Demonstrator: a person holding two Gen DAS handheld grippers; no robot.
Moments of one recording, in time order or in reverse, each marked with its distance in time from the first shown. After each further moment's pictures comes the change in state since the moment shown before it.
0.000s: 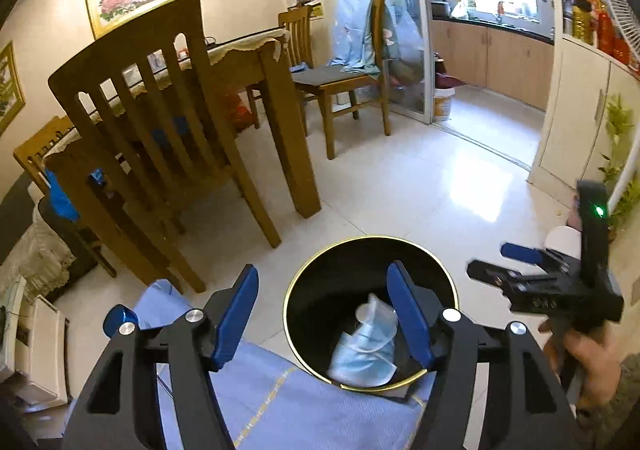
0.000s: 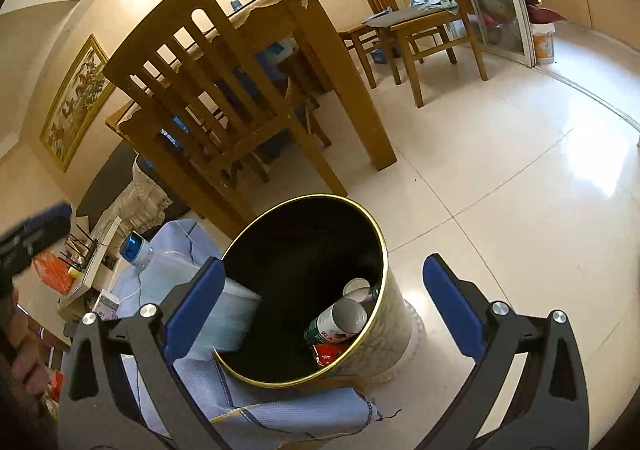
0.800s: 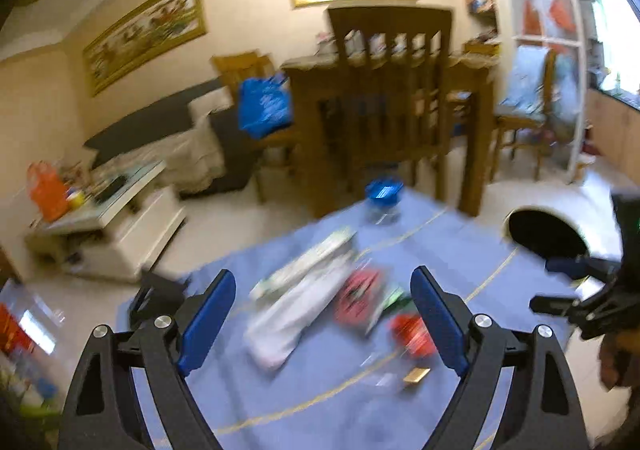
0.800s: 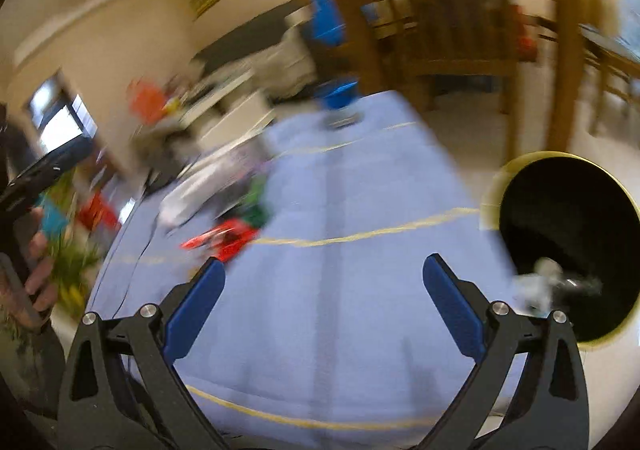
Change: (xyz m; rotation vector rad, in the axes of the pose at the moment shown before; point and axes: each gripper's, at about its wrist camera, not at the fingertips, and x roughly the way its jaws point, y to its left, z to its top) left arm -0.198 0.177 -0.243 -0.385 -0.043 0.486; right arm 0.040 0.298 -0.145 -0.577 0.320 0.385
